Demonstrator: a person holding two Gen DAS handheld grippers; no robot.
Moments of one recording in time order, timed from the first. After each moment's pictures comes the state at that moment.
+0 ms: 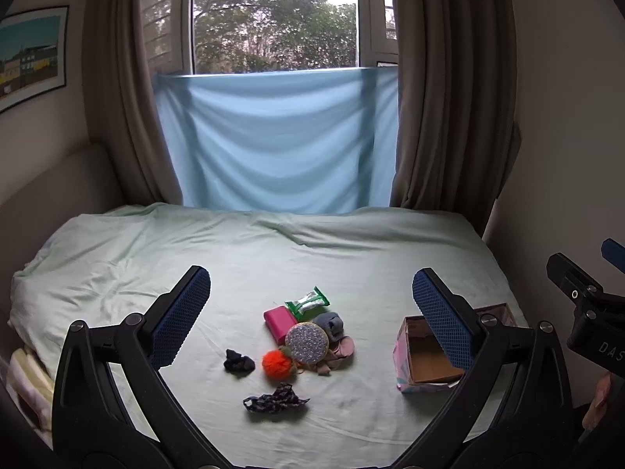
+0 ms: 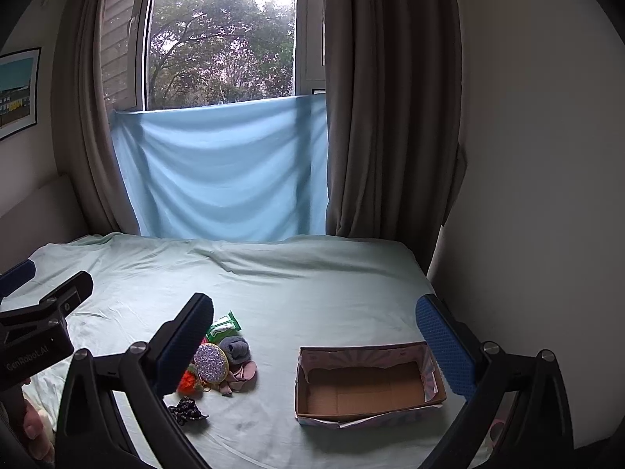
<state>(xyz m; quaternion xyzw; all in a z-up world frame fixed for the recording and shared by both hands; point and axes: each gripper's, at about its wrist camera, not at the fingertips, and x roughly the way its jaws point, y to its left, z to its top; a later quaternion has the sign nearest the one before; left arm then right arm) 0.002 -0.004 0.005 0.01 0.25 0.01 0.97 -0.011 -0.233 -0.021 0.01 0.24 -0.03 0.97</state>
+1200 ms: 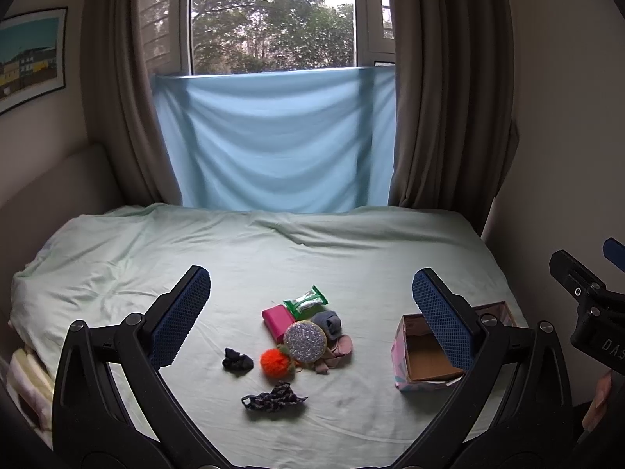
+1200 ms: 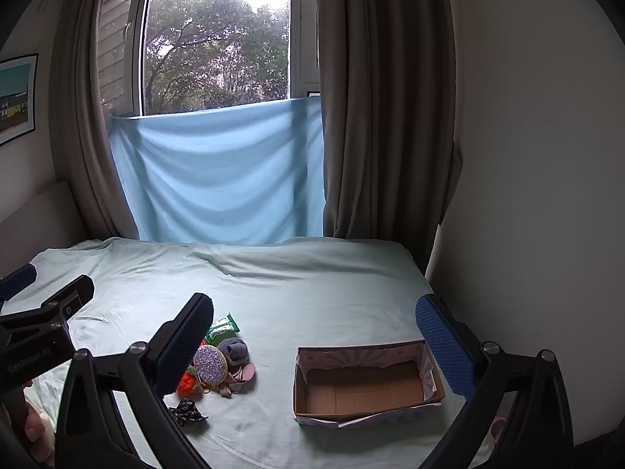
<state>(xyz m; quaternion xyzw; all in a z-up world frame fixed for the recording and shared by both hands) -0.003 -0.005 0.002 0.01 0.25 0.01 0.97 -0.018 -0.237 -0.023 0.02 0.23 -0.04 0.97</state>
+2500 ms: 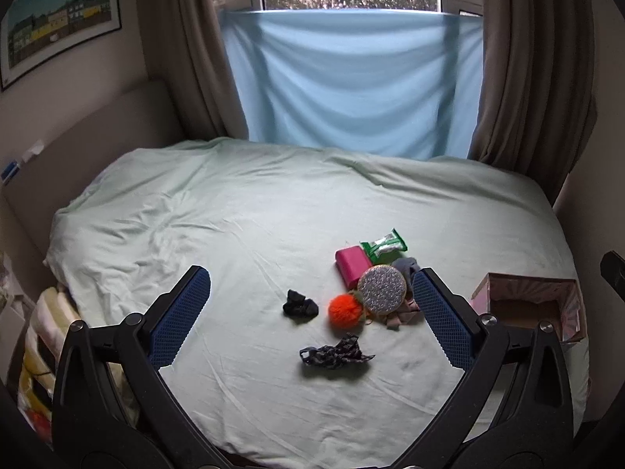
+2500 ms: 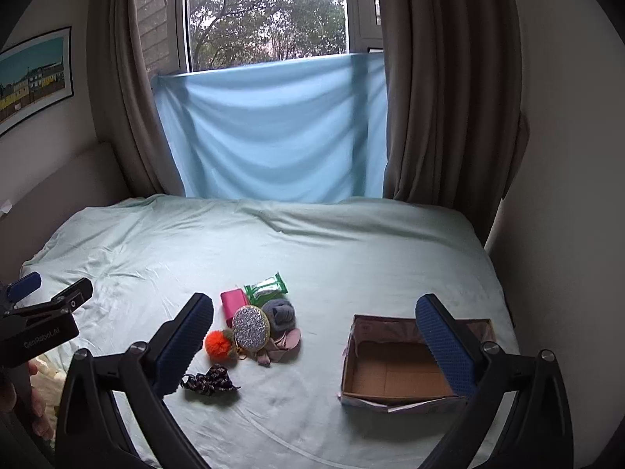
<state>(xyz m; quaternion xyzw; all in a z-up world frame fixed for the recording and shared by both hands) 0.015 0.085 -0.087 -0.01 0.35 0.14 0.93 0.023 -0.196 -0.100 0.01 0.30 0.07 0.95</state>
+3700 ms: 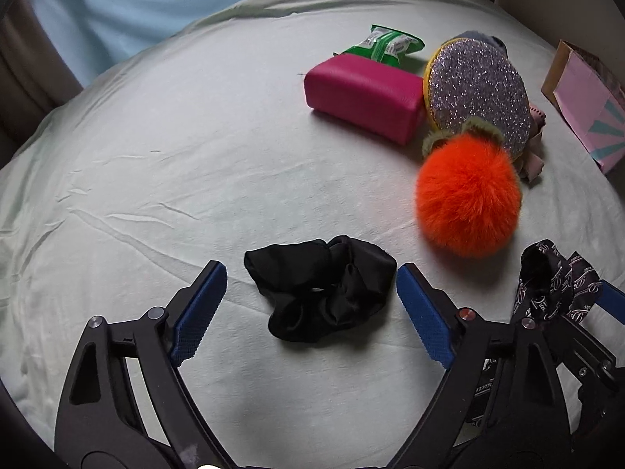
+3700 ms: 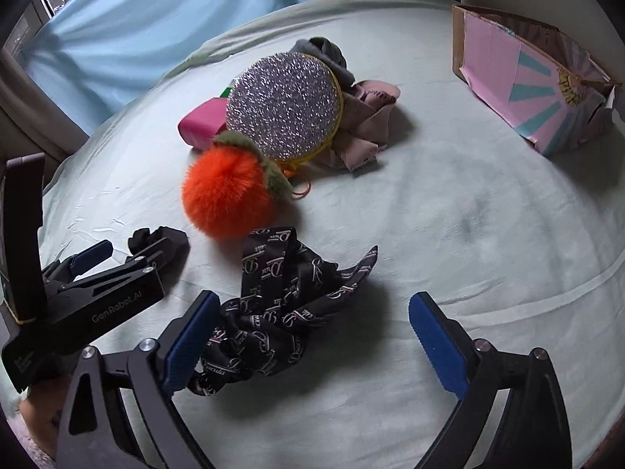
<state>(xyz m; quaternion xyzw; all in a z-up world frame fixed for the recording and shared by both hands) 0.203 0.202 -0.468 0.14 0.48 -0.15 0.85 0.098 0.025 -0.463 0.21 0.47 -0.10 0.85</state>
